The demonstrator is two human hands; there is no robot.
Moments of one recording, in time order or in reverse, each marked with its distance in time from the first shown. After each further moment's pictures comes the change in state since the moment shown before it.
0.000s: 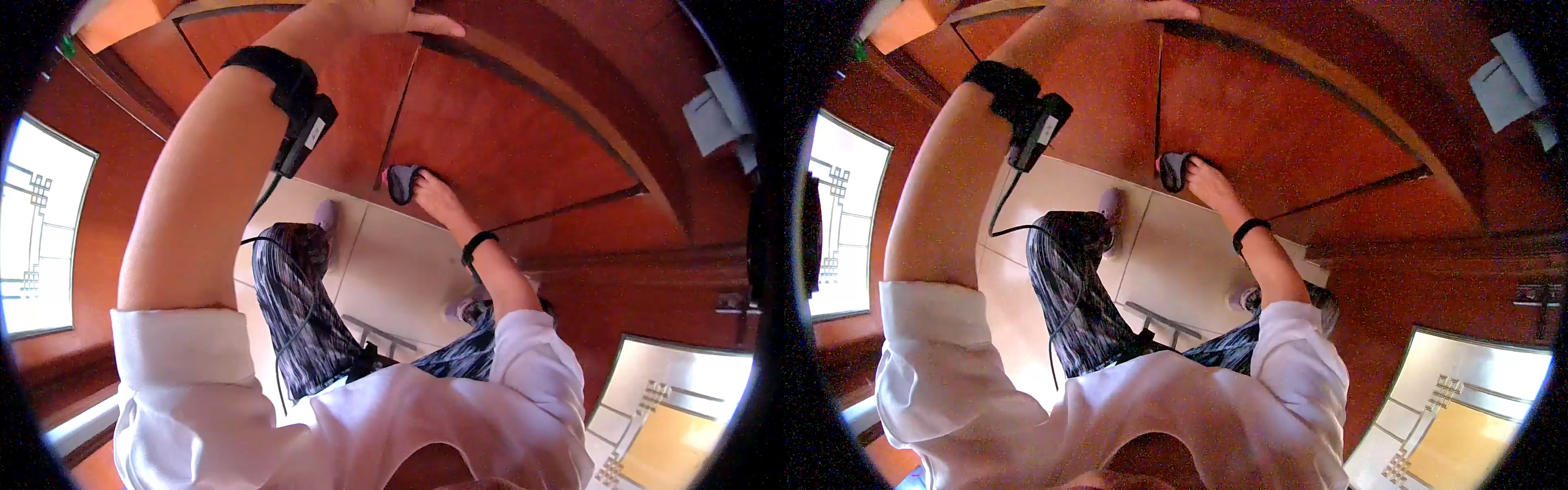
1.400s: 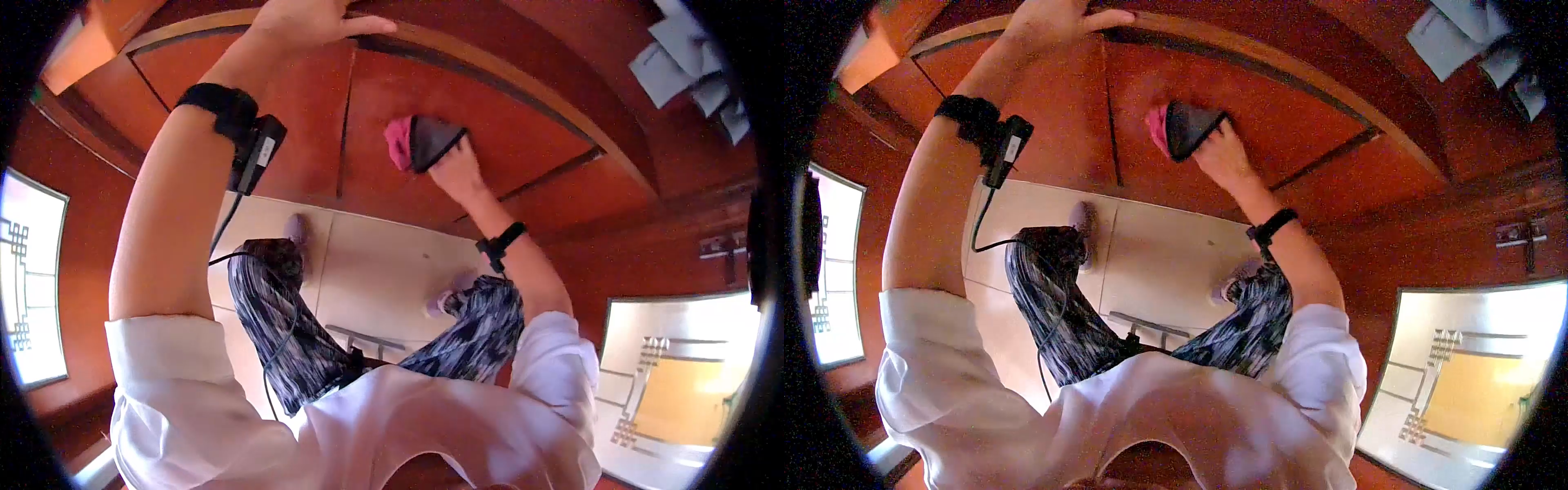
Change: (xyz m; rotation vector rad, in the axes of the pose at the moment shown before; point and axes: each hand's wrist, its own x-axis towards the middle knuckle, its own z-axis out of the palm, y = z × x) left_hand -0.009 0.010 -0.004 0.052 0.123 -0.005; right_hand -0.069 0.085 -0.096 -0.053 0.253 0.377
